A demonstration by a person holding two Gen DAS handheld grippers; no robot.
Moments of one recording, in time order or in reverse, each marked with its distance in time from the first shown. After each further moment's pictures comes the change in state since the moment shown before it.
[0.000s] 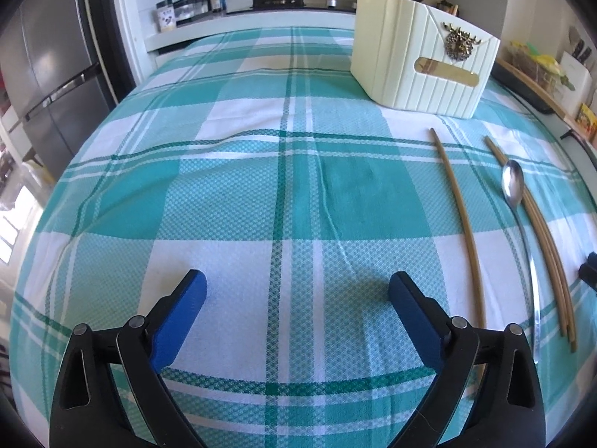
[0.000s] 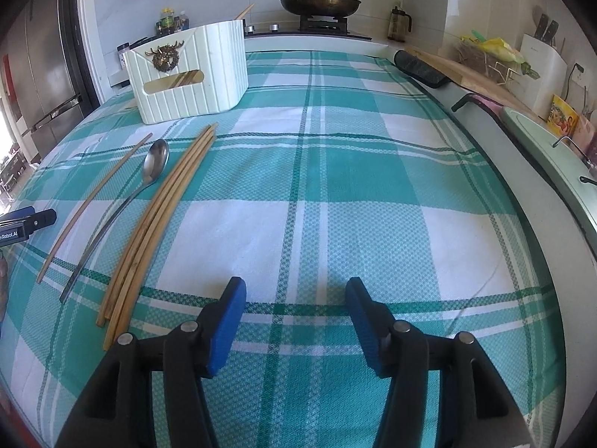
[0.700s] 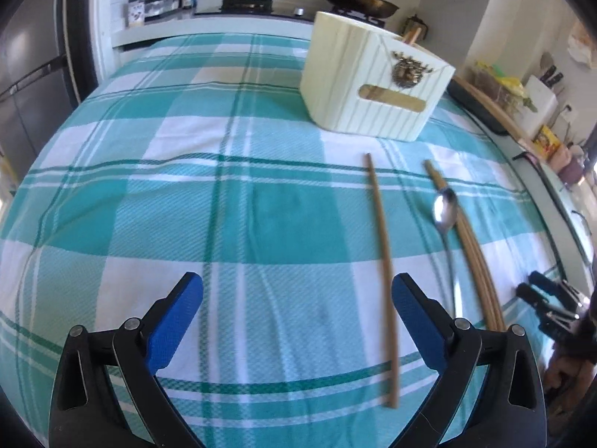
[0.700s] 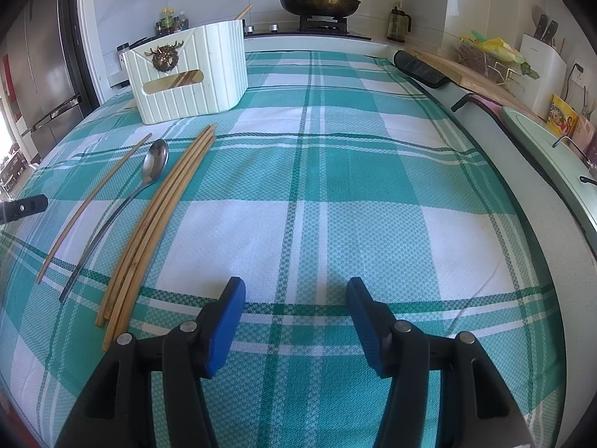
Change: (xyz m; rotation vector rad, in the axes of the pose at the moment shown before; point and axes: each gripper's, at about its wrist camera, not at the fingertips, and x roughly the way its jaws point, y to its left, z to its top) left arm -0.019 -0.022 0.021 -0.018 -0.001 -0.216; right arm 0.000 0.000 0.000 -0.001 0.001 -0.001
